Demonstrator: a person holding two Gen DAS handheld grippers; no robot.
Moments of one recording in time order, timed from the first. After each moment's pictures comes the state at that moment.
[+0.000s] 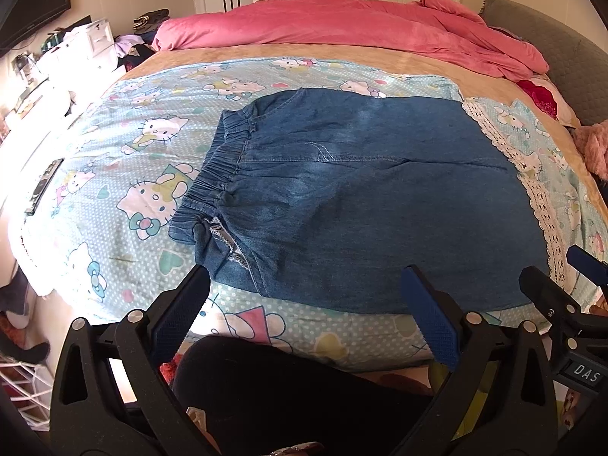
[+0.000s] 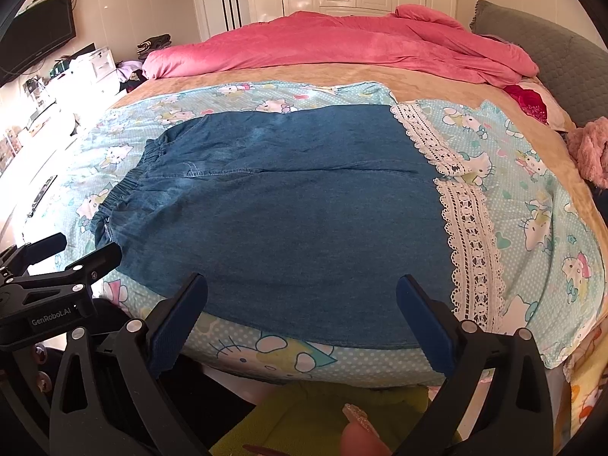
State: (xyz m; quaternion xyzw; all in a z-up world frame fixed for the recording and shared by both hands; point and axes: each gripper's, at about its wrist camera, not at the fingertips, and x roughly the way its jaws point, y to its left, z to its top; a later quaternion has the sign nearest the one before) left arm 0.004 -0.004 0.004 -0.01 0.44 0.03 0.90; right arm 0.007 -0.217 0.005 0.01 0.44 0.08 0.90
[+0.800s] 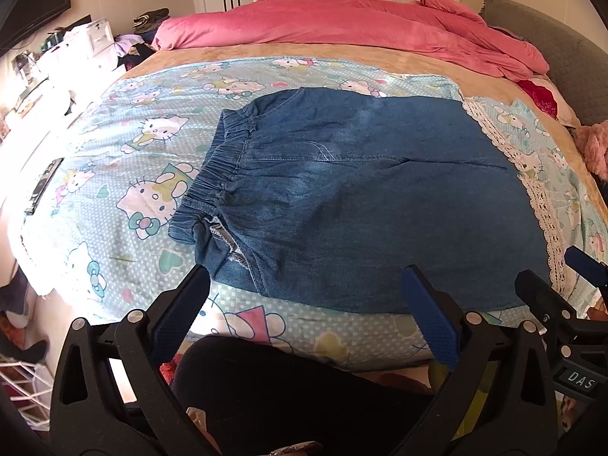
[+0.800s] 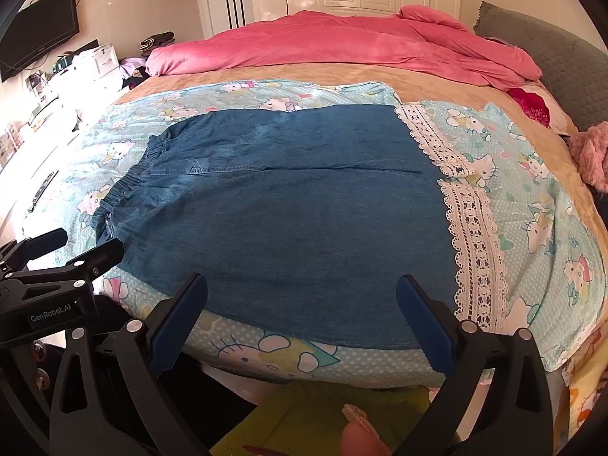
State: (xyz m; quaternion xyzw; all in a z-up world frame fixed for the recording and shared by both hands) left arm 0.004 -0.005 0.004 -0.01 0.44 0.03 0.90; right arm 0.007 -0.213 0.003 0.00 0.44 0.08 0.90
